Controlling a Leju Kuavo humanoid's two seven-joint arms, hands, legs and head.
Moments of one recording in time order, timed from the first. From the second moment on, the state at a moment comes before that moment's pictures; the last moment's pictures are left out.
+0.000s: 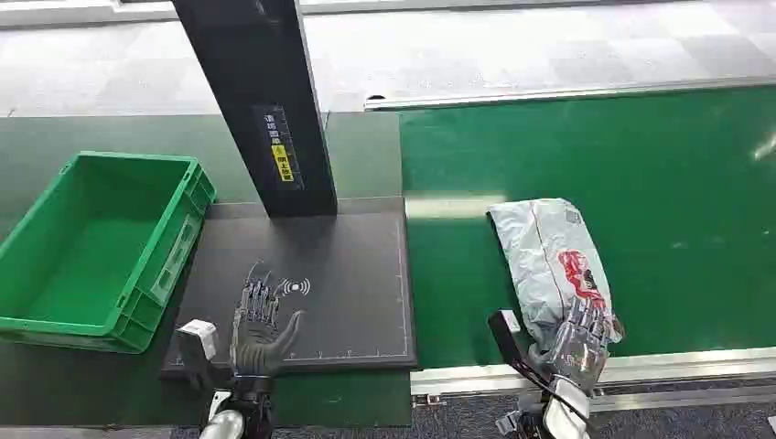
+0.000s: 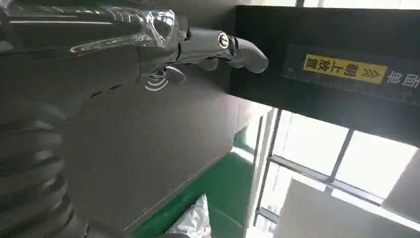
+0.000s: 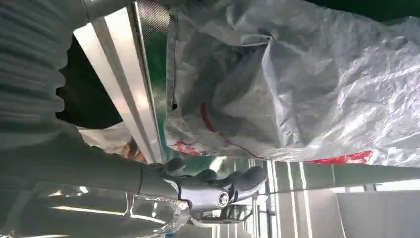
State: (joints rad) left arm 0.00 -0.21 -0.13 -1.35 0.10 0.08 -0.50; right arm -0.21 0.10 -0.18 -0.67 1.48 -0.68 0.25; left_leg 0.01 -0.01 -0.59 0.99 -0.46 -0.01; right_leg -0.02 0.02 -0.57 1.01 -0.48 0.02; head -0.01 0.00
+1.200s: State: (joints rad) left arm 0.00 -0.18 -0.11 -1.35 0.11 0.18 -0.58; right arm -0.04 0.17 0.02 -1.27 0.77 -0.66 -0.27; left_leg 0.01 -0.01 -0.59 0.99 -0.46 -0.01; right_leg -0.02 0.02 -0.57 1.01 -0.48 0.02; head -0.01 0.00
